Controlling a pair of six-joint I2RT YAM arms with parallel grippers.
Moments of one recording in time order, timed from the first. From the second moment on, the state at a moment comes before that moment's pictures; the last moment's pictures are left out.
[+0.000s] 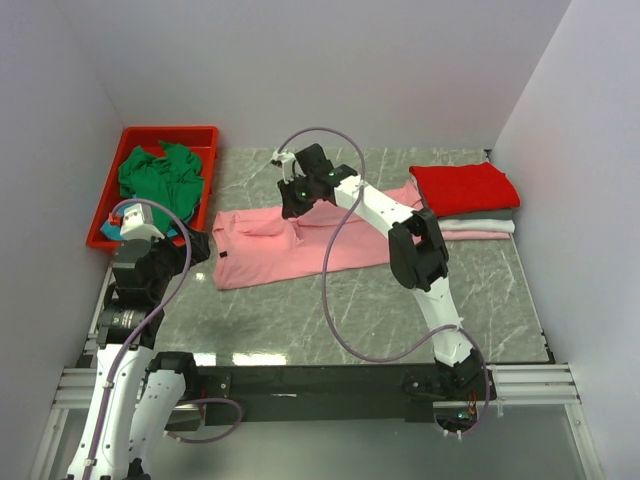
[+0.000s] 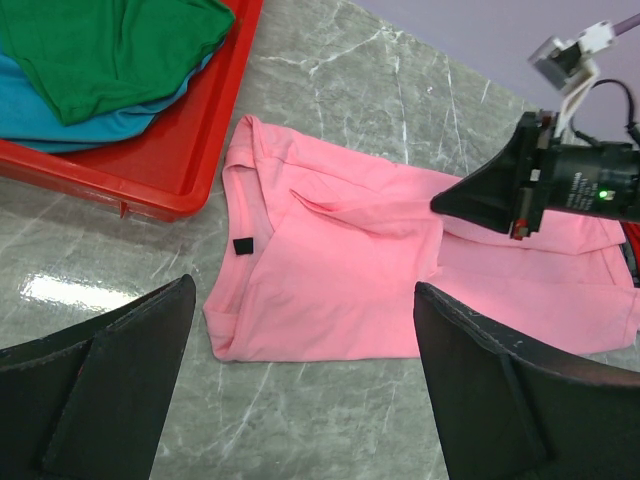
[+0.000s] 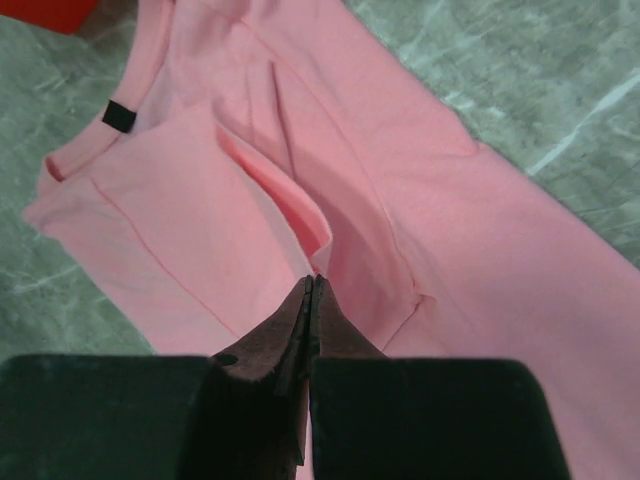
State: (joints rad) left arm -0.03 0.57 0.71 -0.45 -0.02 -0.49; right arm 0.62 2.33 2.04 -0.56 -0.41 0.00
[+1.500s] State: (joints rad) left arm -0.23 0.81 0.50 -0.46 0.03 -0.95; right arm 0.50 1.44 1.18 -0.60 -0.59 -0.82
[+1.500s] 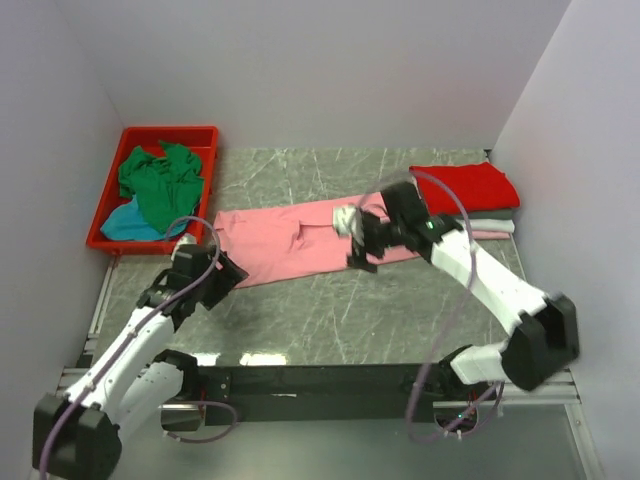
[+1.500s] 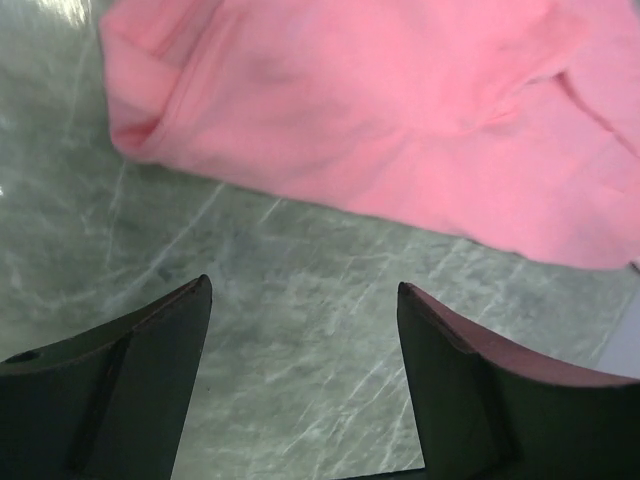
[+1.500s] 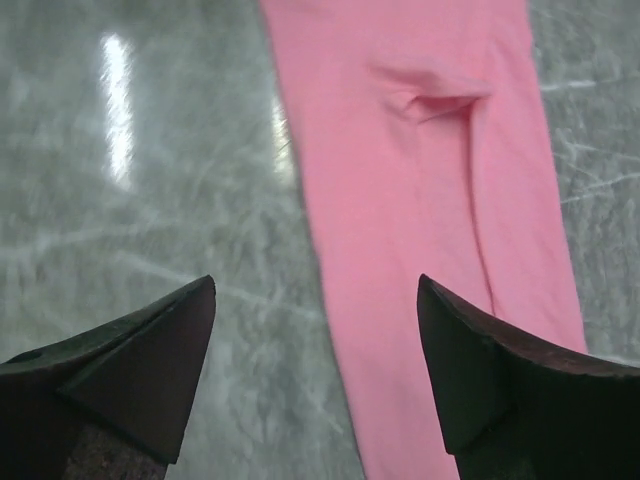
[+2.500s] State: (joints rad) left arm -0.31 1.25 0.53 -0.33 -0.45 -1.31; right arm 0.12 1.44 0.76 -0.56 -0.45 -1.60
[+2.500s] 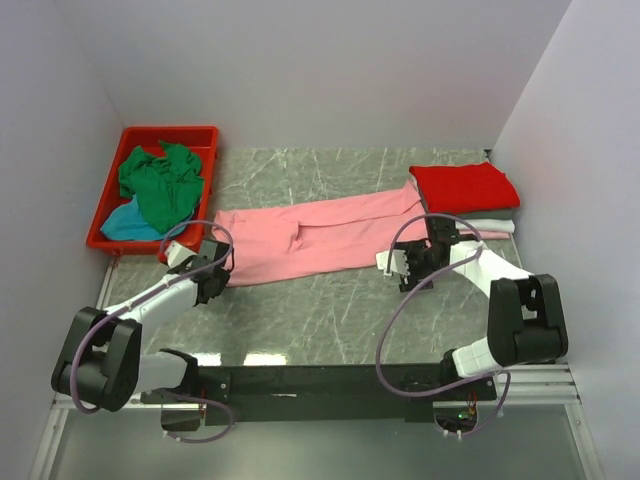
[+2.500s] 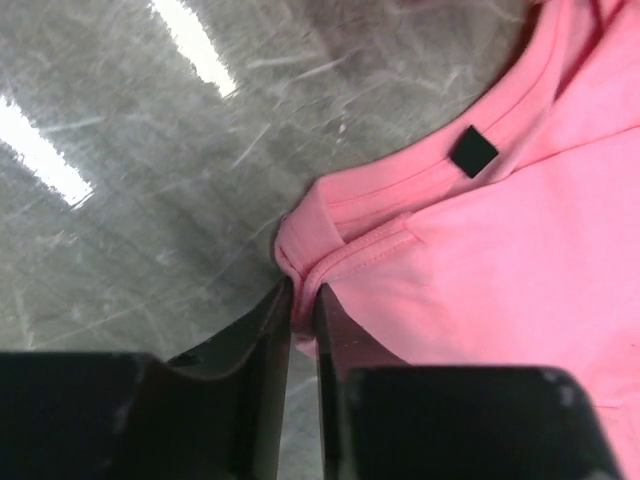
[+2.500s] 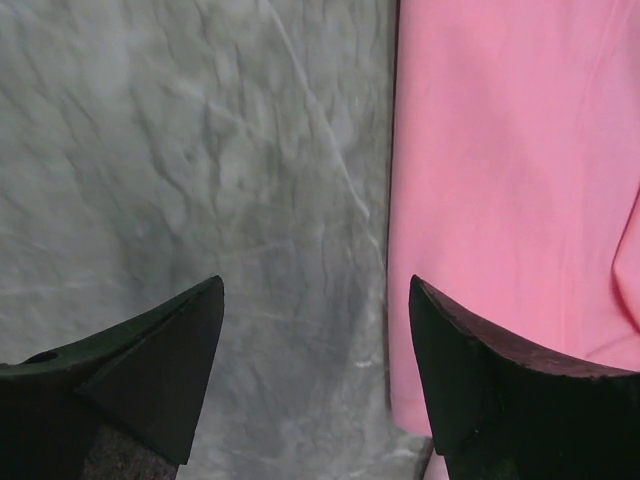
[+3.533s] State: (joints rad) left arm -0.29 1.12 0.51 -0.30 -0.33 -1.15; right arm 0.04 1.49 0.82 -0.66 -0.29 -1.71
